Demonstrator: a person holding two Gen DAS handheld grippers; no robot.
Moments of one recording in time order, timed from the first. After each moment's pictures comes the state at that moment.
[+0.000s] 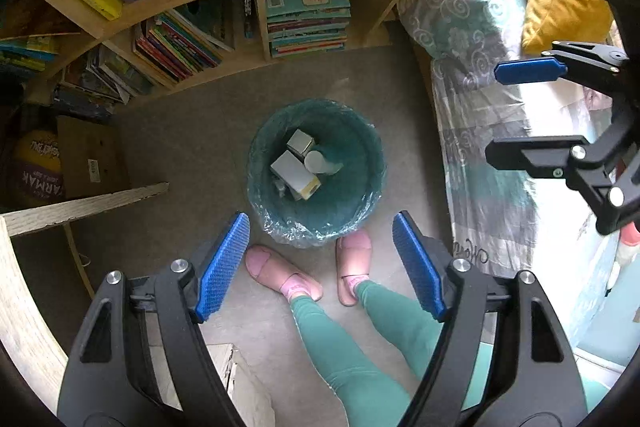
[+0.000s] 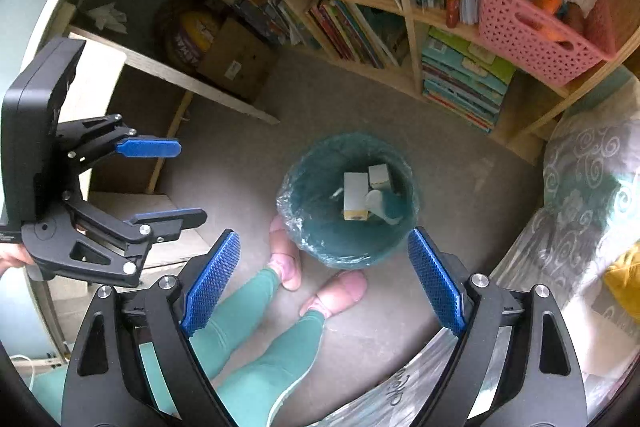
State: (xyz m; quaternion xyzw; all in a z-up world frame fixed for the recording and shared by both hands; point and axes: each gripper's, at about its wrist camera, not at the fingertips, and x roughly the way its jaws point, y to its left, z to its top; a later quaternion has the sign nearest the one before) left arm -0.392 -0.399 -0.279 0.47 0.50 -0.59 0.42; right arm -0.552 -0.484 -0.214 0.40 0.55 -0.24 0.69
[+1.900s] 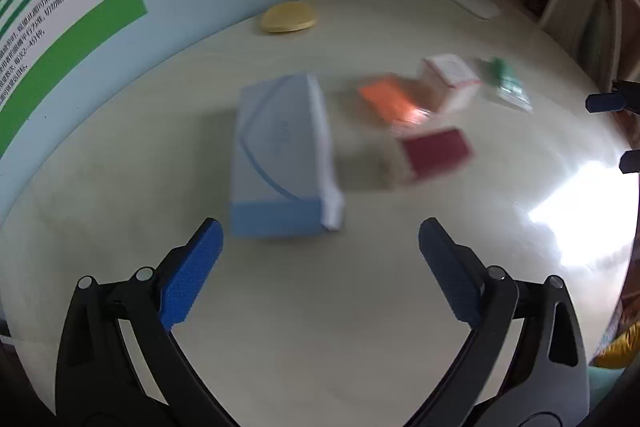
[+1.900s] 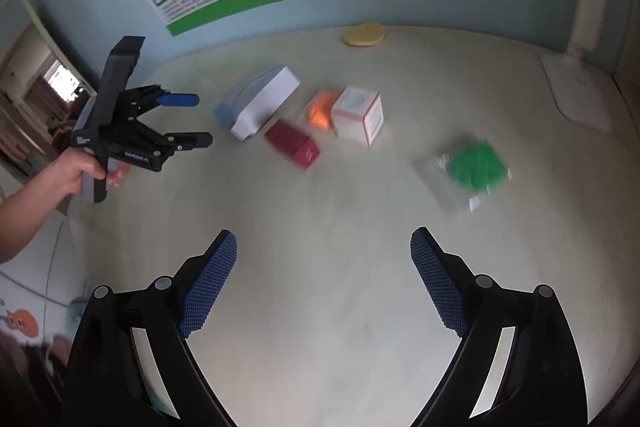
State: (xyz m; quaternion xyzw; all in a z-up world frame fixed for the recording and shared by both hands) left arm 0.152 0.038 -0.053 0.12 0.51 -0.20 0.83; right arm 0.117 -0.262 -0.009 0.03 0.53 0.26 0.81
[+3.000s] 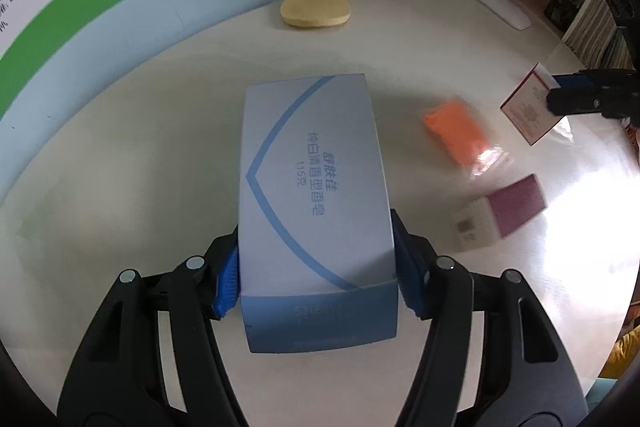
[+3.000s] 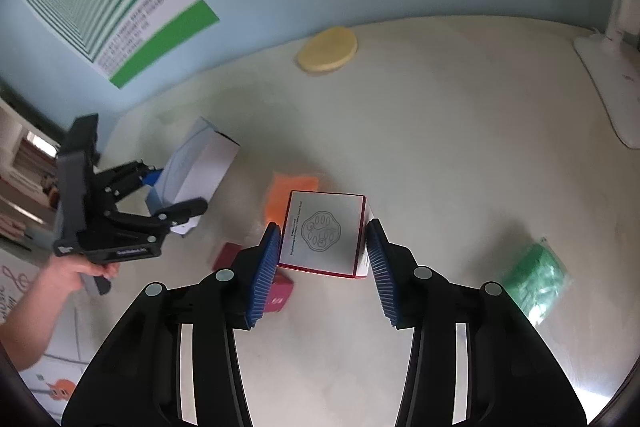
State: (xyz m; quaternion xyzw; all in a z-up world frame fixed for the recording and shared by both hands) left arm 0.213 0.044 -0.083 0.11 0.52 -0.23 0.82; right arm 0.224 -0.242 -0.045 0.12 0.56 0.21 0.80
